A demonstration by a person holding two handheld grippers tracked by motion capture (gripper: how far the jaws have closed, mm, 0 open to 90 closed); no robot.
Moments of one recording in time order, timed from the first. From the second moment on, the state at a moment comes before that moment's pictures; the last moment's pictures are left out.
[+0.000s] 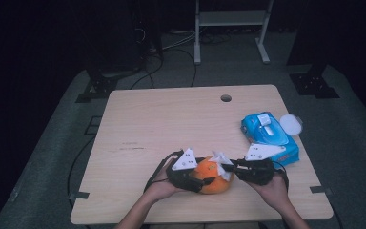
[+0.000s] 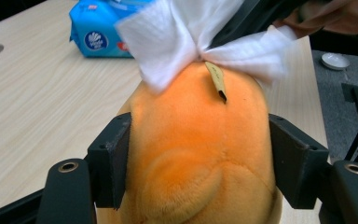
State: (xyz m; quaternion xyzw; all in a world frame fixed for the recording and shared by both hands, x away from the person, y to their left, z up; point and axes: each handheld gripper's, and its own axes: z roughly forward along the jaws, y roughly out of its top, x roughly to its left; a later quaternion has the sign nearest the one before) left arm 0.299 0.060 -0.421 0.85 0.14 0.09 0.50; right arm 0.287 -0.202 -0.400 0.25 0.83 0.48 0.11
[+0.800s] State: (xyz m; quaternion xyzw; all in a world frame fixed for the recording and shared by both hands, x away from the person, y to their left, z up) left arm 0.310 0.067 -0.437 0.83 0.14 0.07 0.54; right arm 0.296 -0.211 -0.411 0.27 0.83 0.48 0.10
